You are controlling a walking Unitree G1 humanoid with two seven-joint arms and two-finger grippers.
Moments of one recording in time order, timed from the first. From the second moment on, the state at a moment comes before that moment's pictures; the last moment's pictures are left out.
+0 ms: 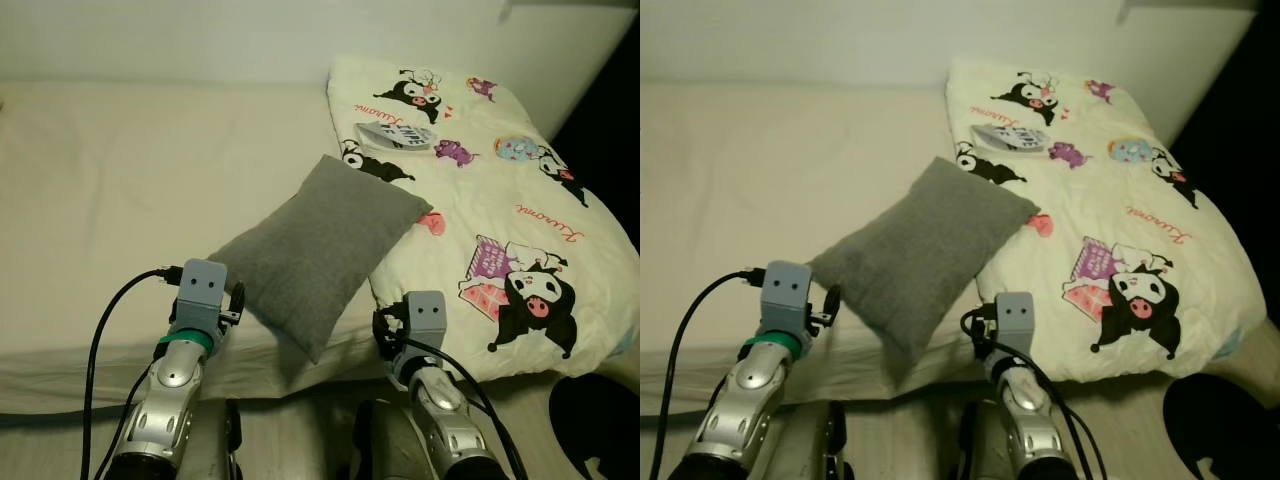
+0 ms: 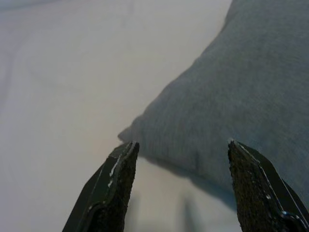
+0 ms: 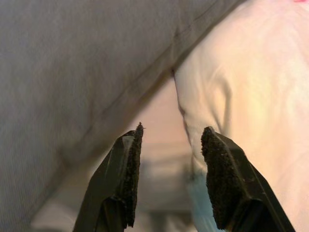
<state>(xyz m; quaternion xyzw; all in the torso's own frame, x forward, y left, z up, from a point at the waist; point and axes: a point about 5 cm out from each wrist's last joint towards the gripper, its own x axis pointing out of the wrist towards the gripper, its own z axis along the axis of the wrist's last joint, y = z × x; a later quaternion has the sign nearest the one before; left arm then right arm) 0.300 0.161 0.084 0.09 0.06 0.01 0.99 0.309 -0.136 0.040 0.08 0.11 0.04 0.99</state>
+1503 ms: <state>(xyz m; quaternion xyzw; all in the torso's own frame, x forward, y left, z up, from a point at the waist) 0.262 0.214 0.098 0.12 0.03 0.07 0.99 0.312 -0.078 0.037 0.50 0.16 0.22 0.82</state>
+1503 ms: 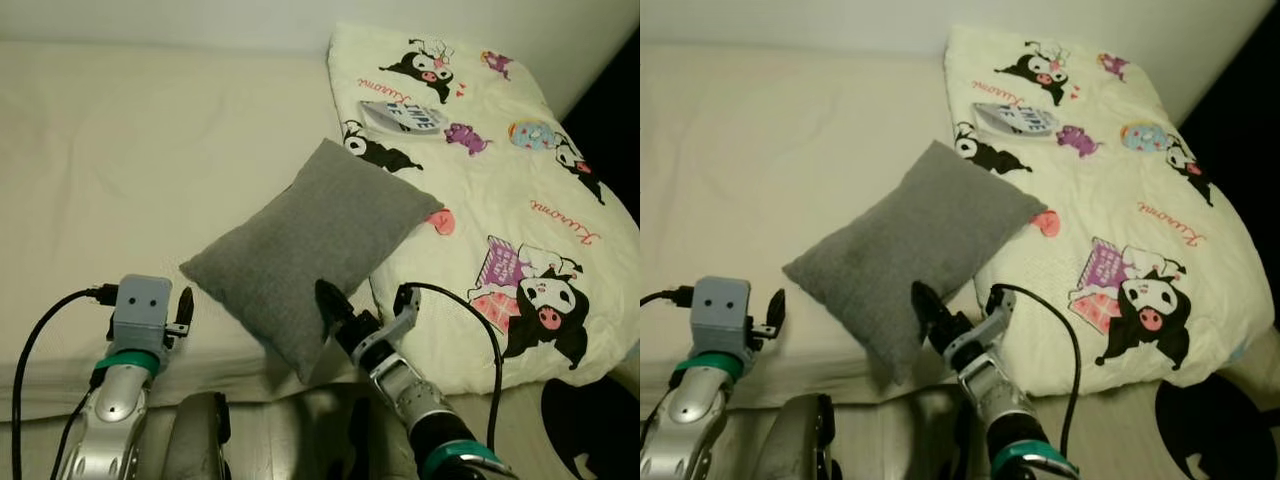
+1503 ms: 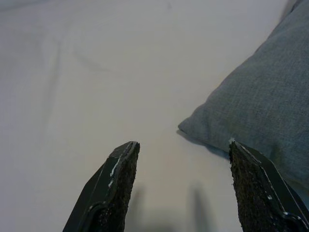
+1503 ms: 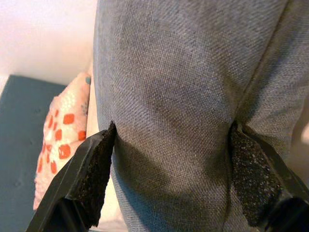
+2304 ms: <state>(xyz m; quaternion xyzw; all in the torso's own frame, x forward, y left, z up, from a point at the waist) 0.256 0.213 0.101 0.13 0.04 0.06 0.99 0.320 -0.069 0.039 0.42 0.17 0.21 0.87</state>
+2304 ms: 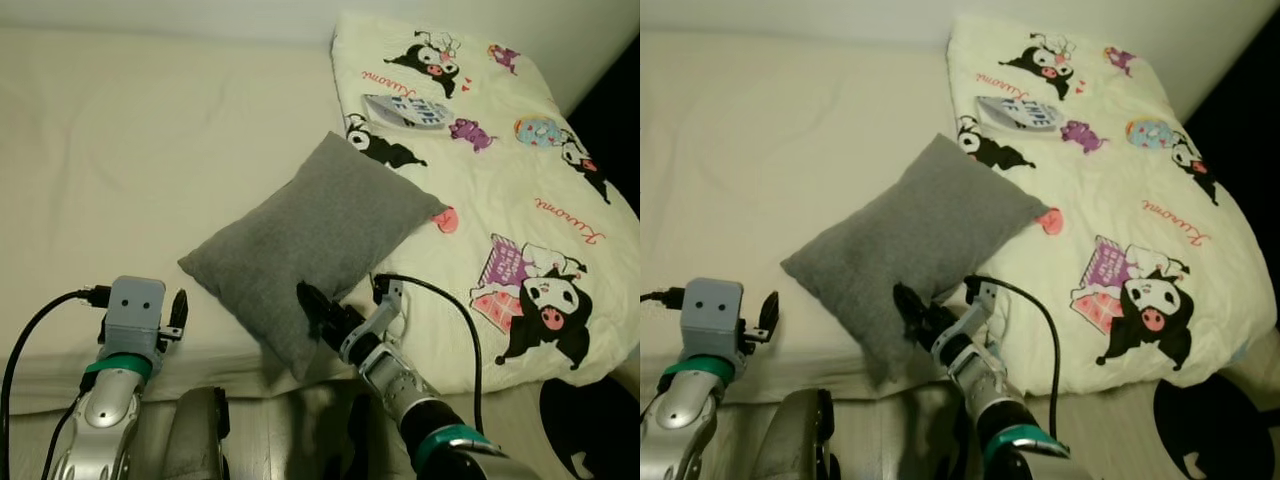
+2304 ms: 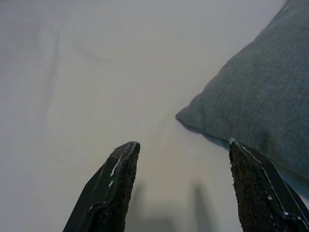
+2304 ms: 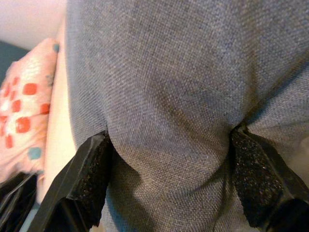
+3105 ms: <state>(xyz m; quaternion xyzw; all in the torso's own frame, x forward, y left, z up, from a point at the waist) 0.261 0.210 0.103 0.12 0.03 0.06 0.99 0.320 -0.073 0.036 0.39 0.18 0.17 0.89</state>
